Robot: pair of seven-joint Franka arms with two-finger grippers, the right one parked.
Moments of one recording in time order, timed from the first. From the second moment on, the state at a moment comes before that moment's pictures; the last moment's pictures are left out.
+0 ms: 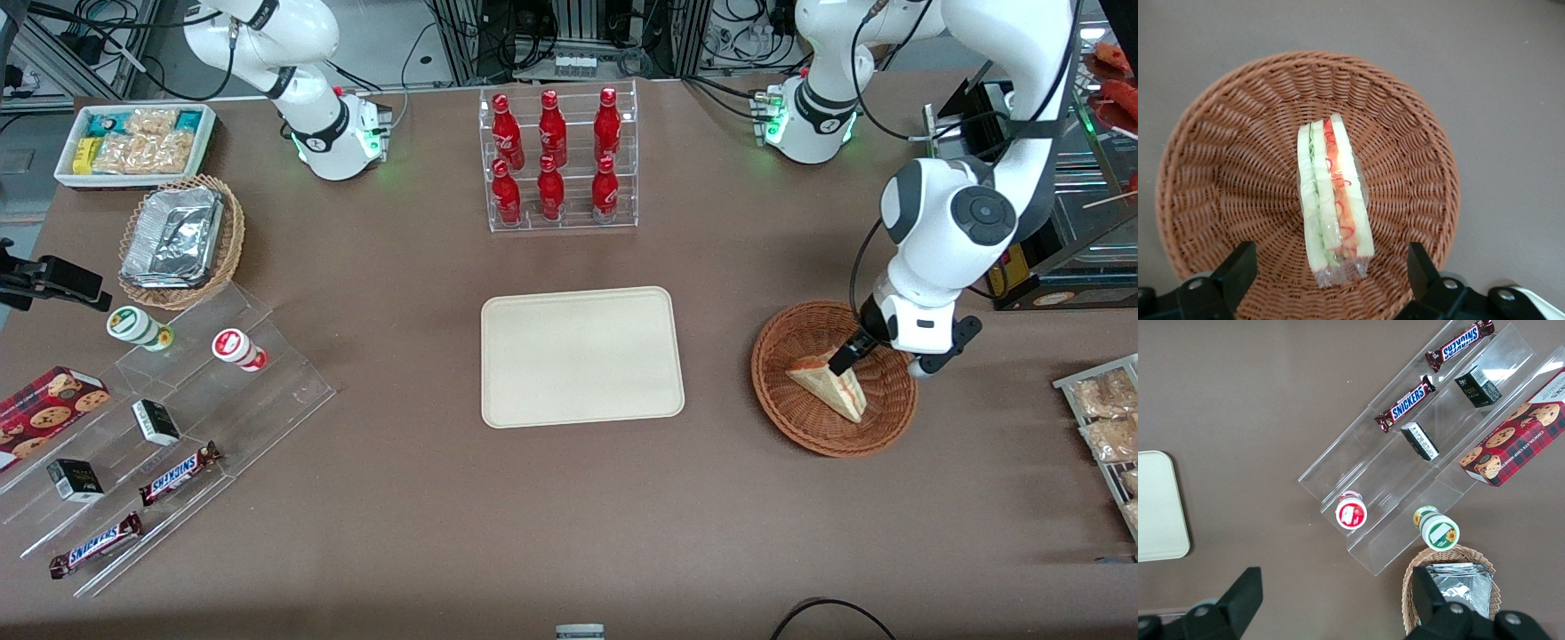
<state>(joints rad) -0.05 0.13 -0.08 -2.28 0.00 2.57 -0.80</state>
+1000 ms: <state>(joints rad) -0.05 0.26 -0.11 -2.26 0.01 2.70 -0.89</state>
